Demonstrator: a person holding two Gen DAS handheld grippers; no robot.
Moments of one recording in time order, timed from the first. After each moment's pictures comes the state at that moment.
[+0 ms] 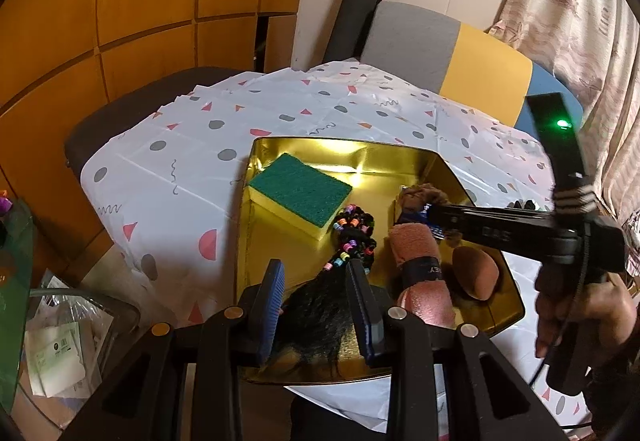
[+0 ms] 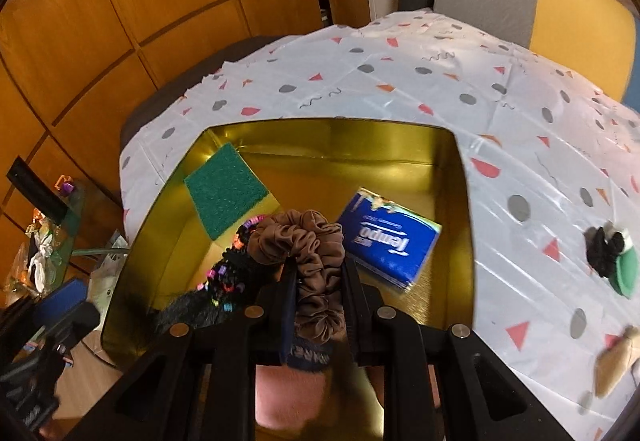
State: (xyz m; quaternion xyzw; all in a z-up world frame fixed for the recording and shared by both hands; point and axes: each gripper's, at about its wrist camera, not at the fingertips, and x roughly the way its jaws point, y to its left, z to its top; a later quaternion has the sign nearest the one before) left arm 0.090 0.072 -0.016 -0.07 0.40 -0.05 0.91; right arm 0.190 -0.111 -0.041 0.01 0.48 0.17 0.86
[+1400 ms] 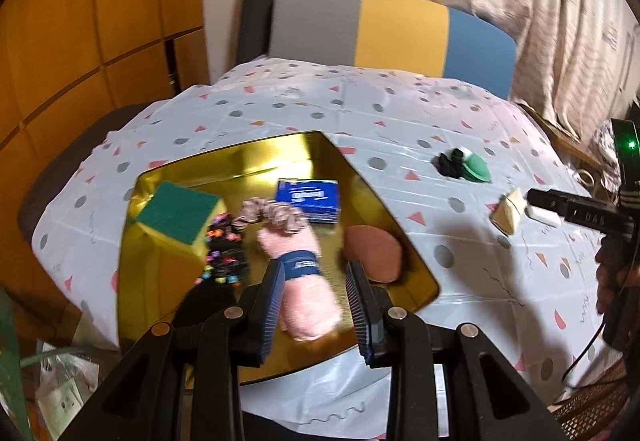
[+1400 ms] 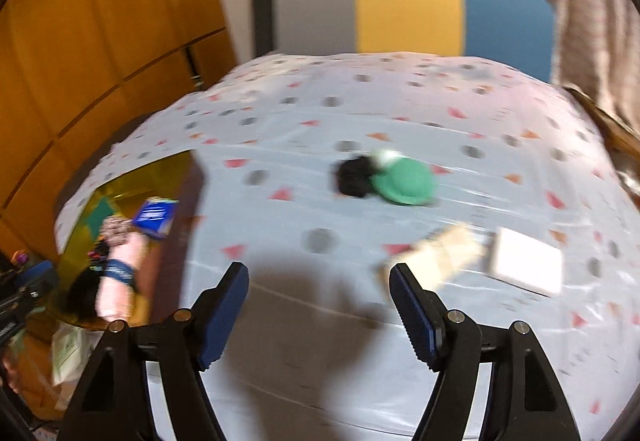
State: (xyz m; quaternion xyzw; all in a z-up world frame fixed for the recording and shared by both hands) left arm 0.077 -0.049 -0.001 0.04 0.39 -0.17 0.90; right arm 0.063 -0.365 -0.009 0.08 0.40 -0.03 0.91
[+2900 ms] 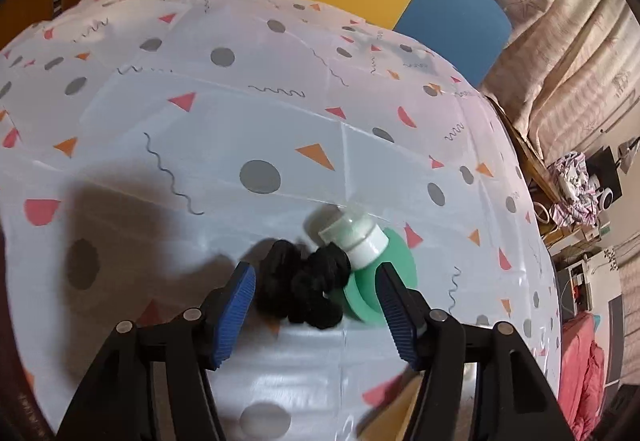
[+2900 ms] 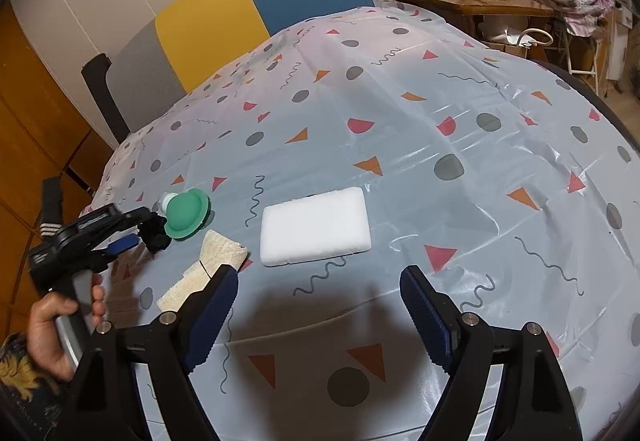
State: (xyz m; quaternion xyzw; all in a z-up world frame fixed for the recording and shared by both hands) left arm 0.289 -0.331 -0.086 -0.08 0.52 -0.27 0.81; right arm 0.000 -0.547 -0.042 0.28 0.37 -0.21 0.86
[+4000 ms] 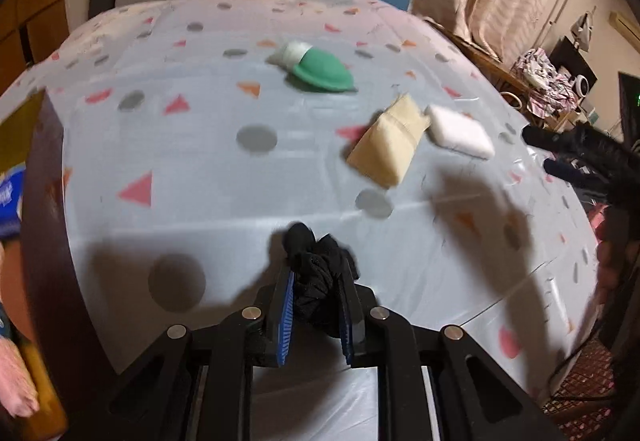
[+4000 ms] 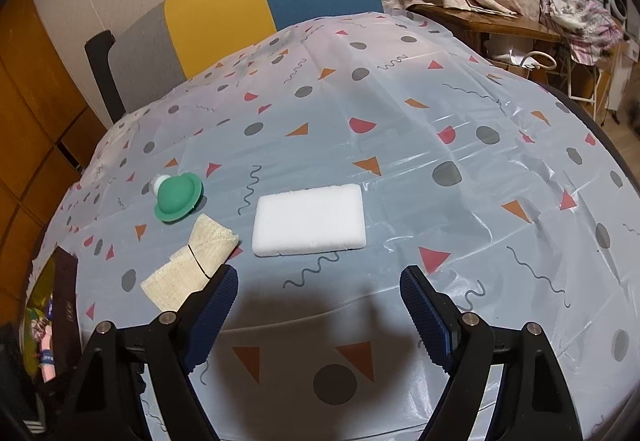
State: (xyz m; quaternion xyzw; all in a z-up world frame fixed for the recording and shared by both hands) left arm 0.099 -0.260 -0.103 0.06 0.47 -0.34 0.81; right arm 0.003 -0.536 -0.045 0.23 0.39 -0.22 0.86
